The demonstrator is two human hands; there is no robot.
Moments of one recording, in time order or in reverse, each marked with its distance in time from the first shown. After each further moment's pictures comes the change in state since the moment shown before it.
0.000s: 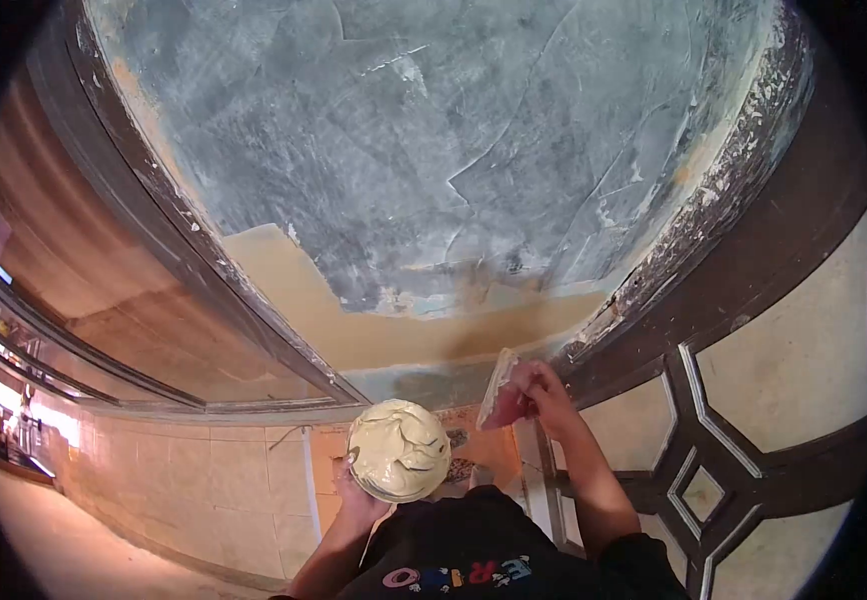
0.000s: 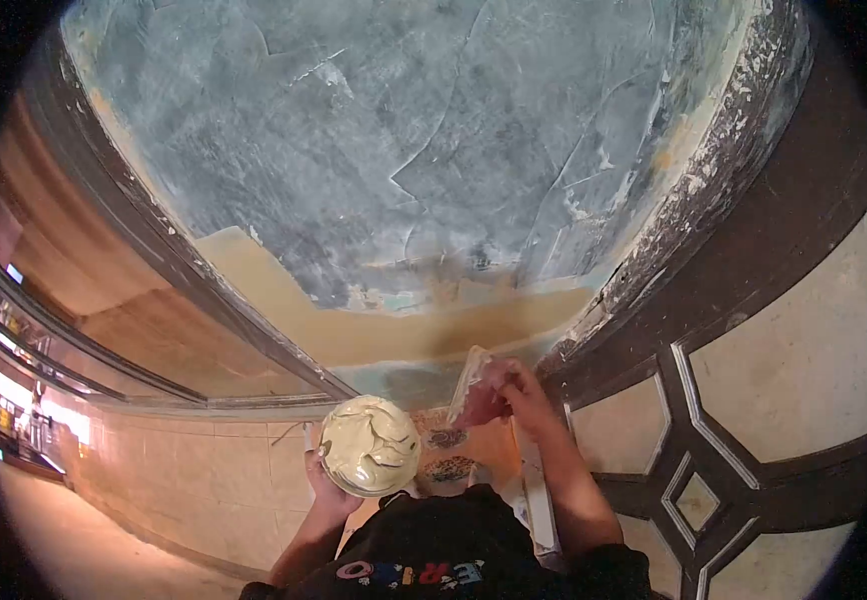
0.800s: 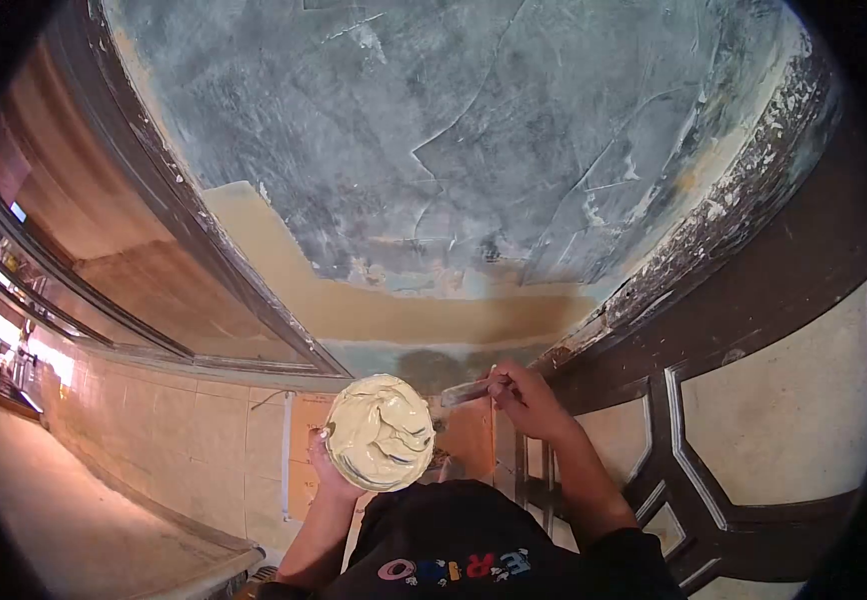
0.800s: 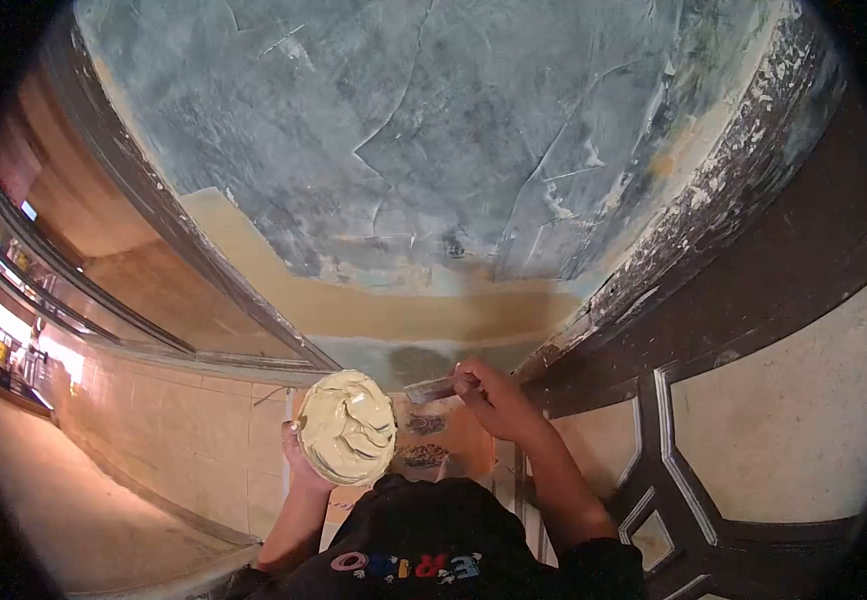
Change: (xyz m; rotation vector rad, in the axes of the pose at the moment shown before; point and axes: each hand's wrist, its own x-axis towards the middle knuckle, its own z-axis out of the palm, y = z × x) left_hand 0.006 -0.048 0.021 -0.224 -0.178 0.084; right_hand -0.017 -0.054 -0.021 -0.548 -0.335 -0.410
